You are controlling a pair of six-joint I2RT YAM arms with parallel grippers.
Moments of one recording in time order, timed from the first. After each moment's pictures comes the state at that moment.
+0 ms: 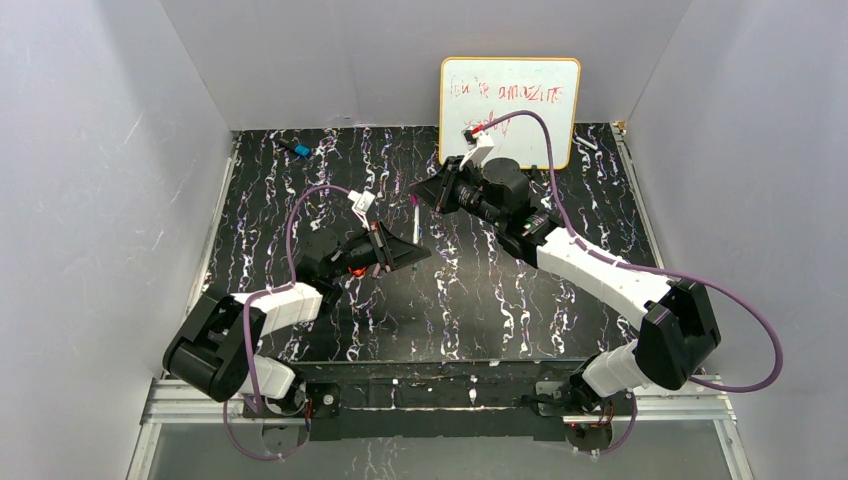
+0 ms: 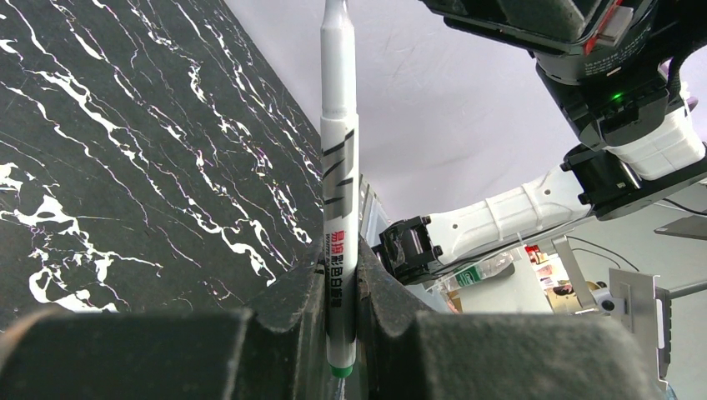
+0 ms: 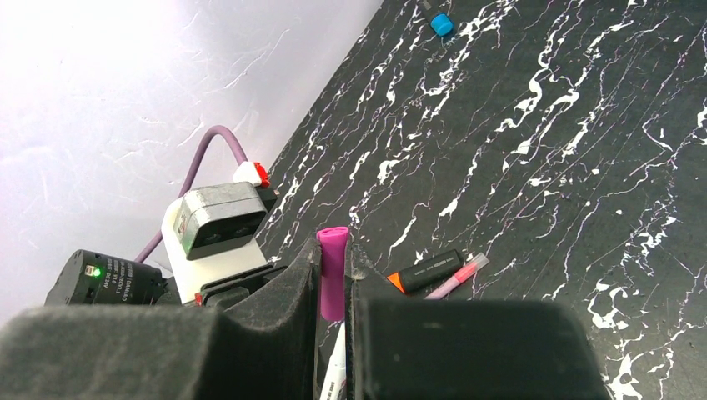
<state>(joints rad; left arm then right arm) -0.48 1.38 0.46 1.03 0.74 -1.03 0.75 1.43 1.13 0.19 -0.15 0.60</state>
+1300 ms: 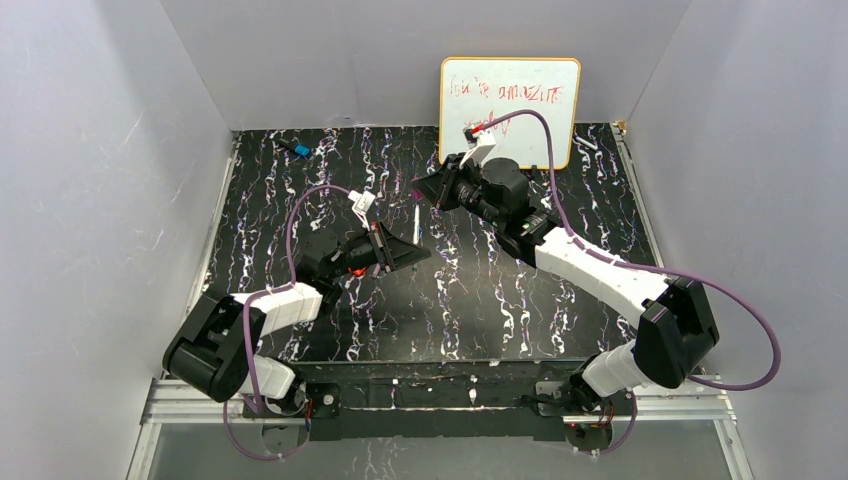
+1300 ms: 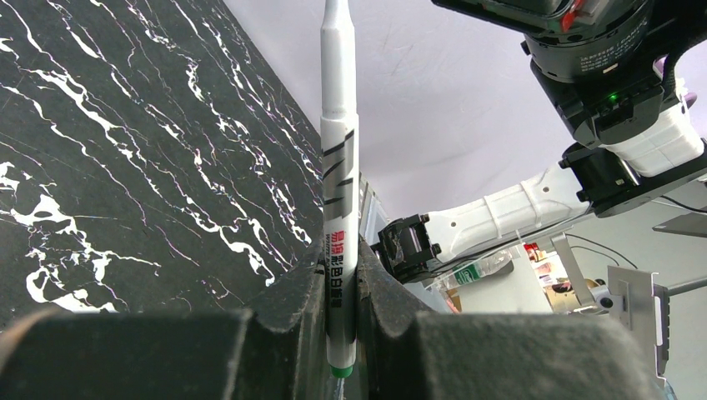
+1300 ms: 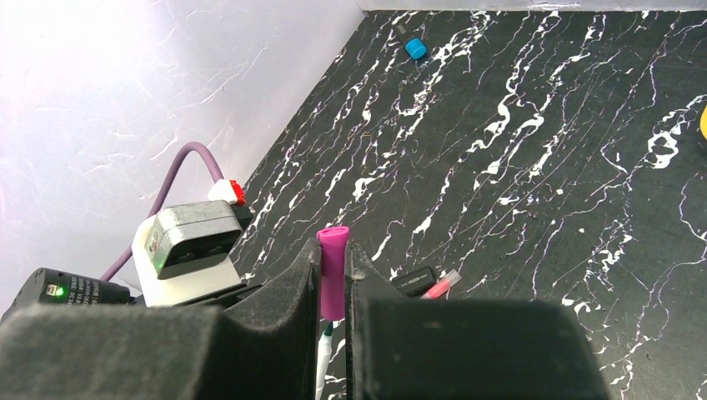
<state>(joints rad) -0.48 1.38 0.46 1.03 0.75 -1.03 0.75 1.44 1.13 0.22 -0.09 0.55</state>
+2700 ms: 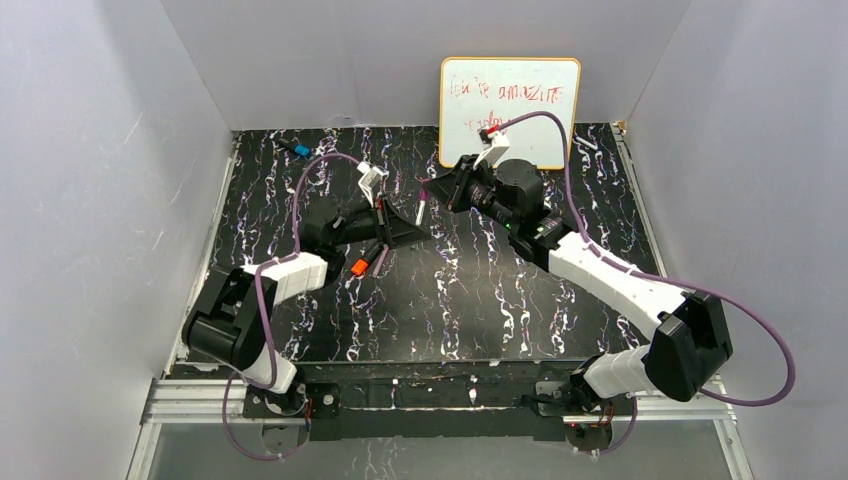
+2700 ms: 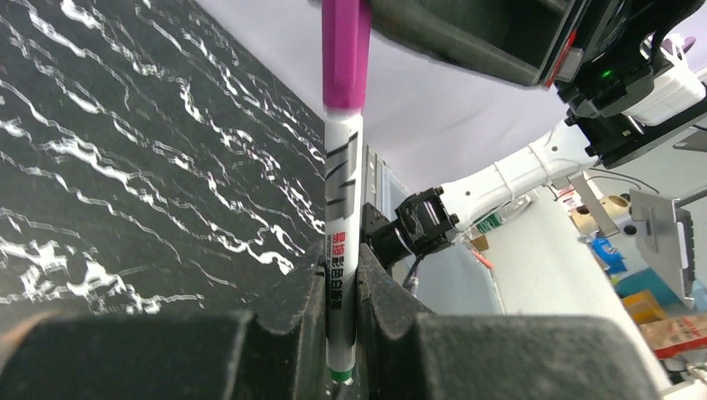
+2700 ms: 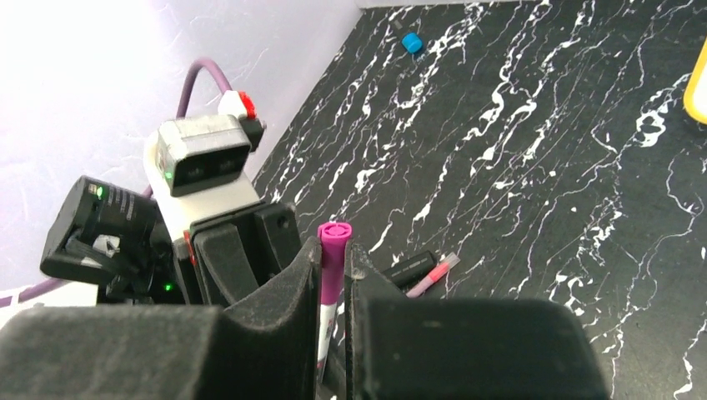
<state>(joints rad) -0.39 1.52 0.65 1.02 0.98 -0.94 0.72 1.37 1.09 0.17 -0.11 0.58</state>
